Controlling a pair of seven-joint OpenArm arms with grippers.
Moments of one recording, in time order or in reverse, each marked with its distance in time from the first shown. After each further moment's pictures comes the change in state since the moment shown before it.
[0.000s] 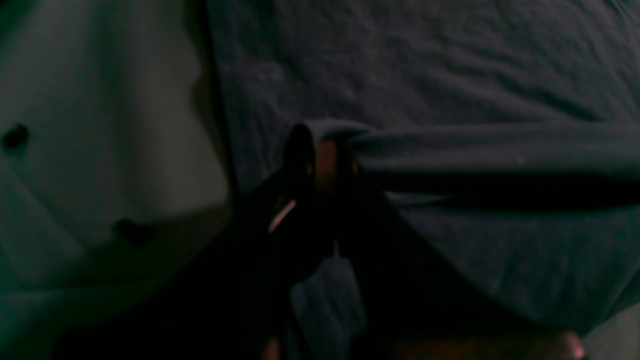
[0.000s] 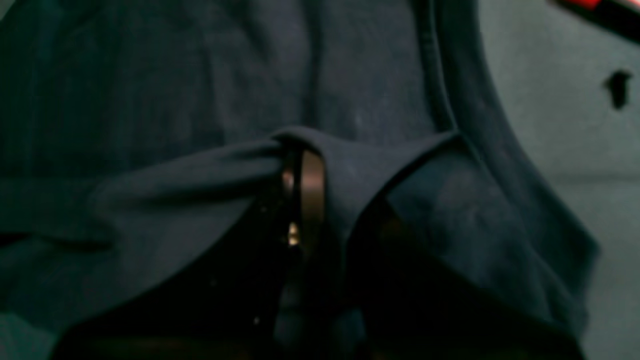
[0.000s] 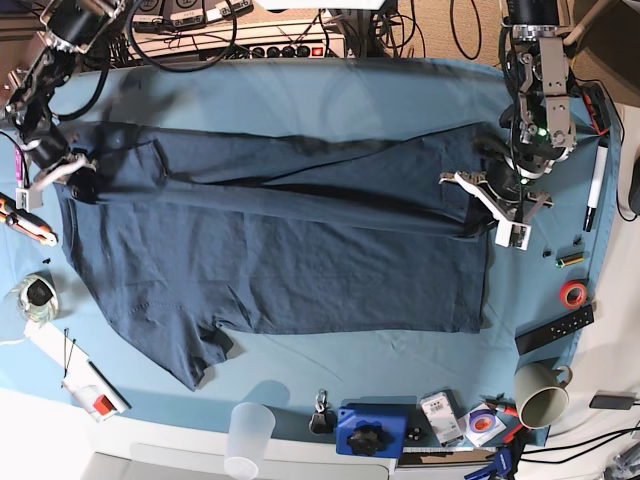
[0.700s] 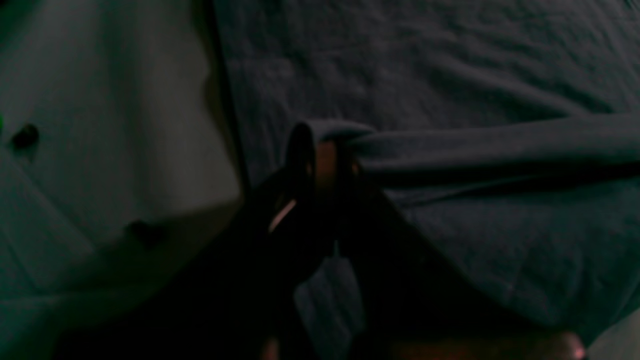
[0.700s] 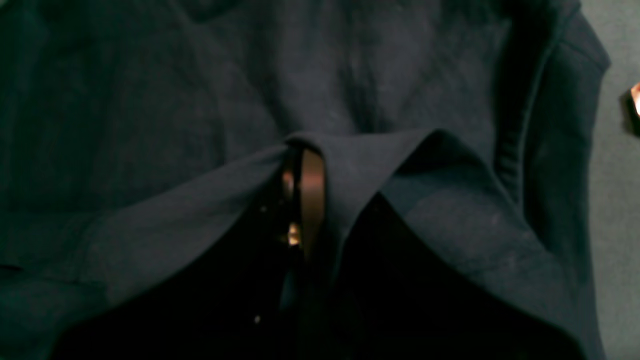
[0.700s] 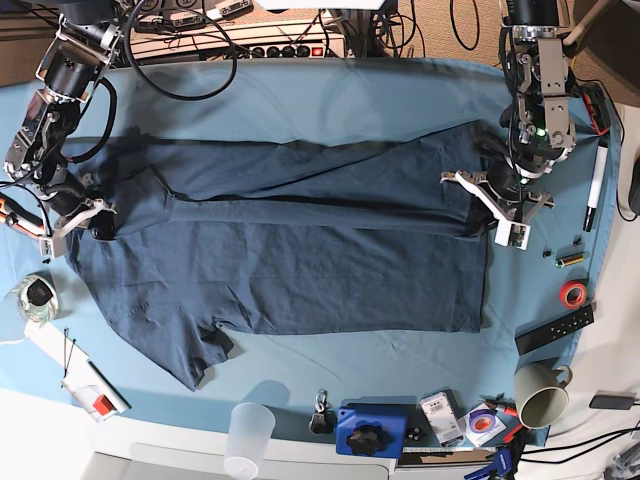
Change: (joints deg) left arm -0.7 0.0 0.0 -0.2 2.0 0.0 -1.2; right arm 11.7 3.0 -12.9 -11.9 -9.4 -0.2 7.3
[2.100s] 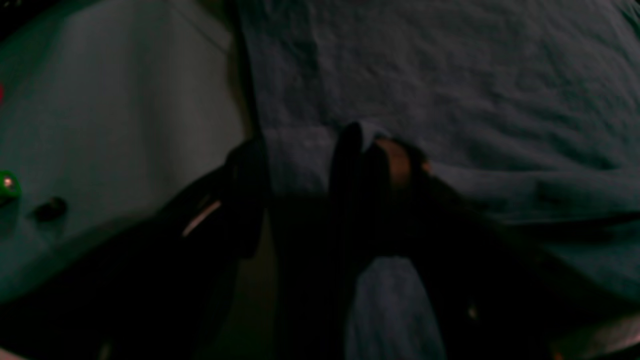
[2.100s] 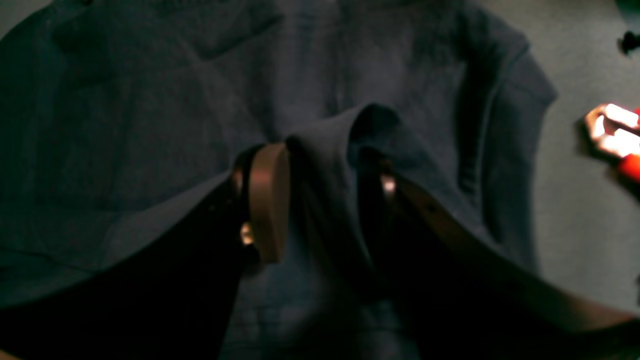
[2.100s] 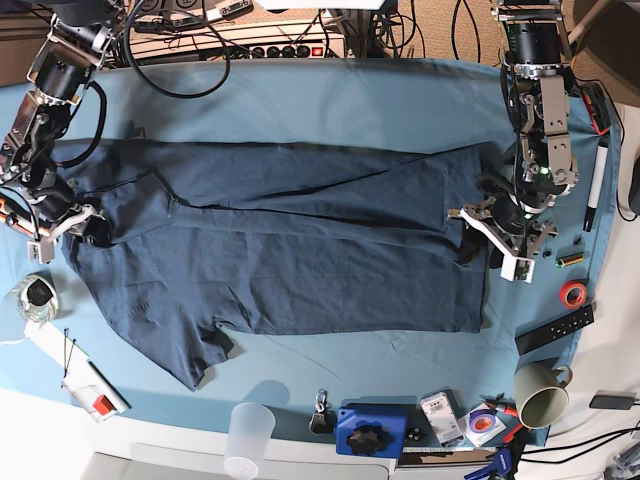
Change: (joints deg) left arm -8.9 0.0 -0.9 -8.2 0.4 -0.3 0.6; right arm 0.7 2.8 0.0 0.0 4.9 0.0 -1.7
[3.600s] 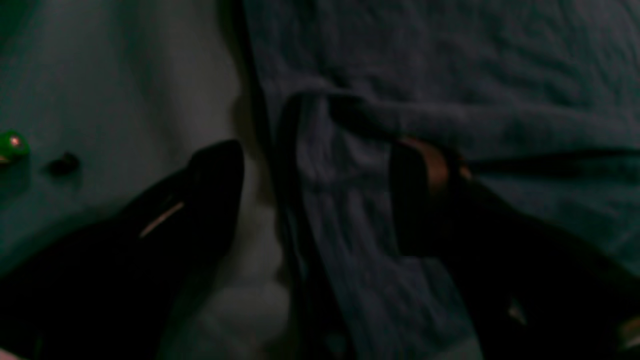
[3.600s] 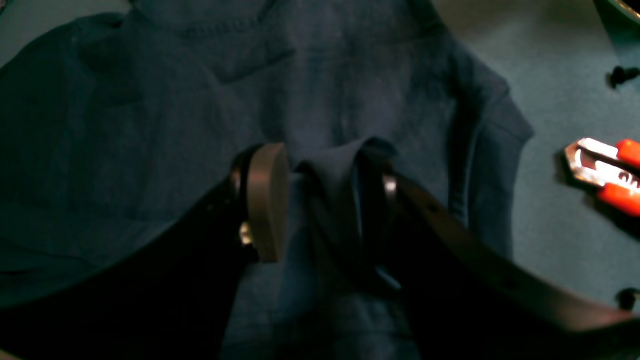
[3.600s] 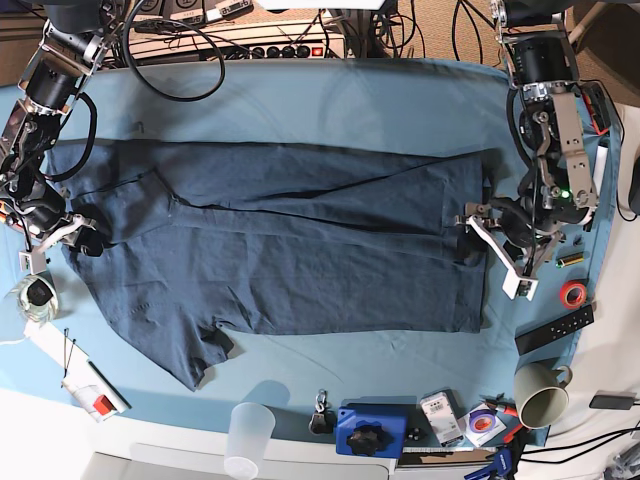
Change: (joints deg) left arm -4.7 0.0 -2.7 8.8 -4.6 0.5 29.1; right arm 2.3 1.2 0.1 0.2 3.4 0.0 -5.4
